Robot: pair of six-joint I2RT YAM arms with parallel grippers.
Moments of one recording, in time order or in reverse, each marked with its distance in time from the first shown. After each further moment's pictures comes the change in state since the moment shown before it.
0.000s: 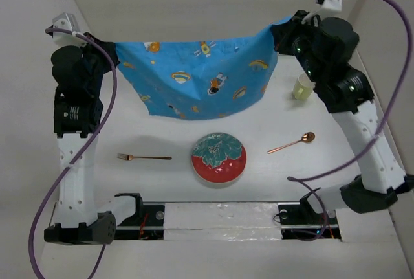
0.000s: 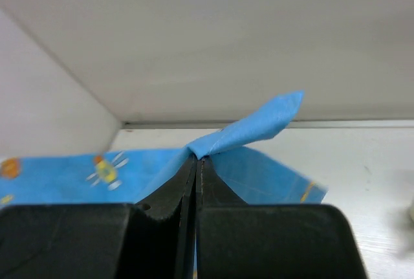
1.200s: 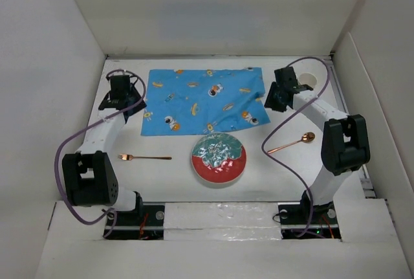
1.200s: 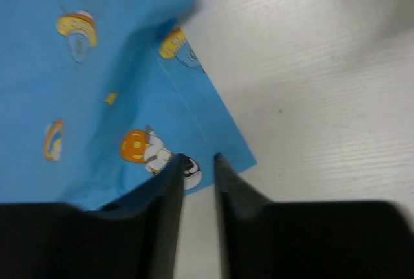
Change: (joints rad) left arm 0.019 0.311 -0.512 0.085 -0.046 -0.029; right arm -0.325 0.354 -0.674 0.095 -0.177 0.179
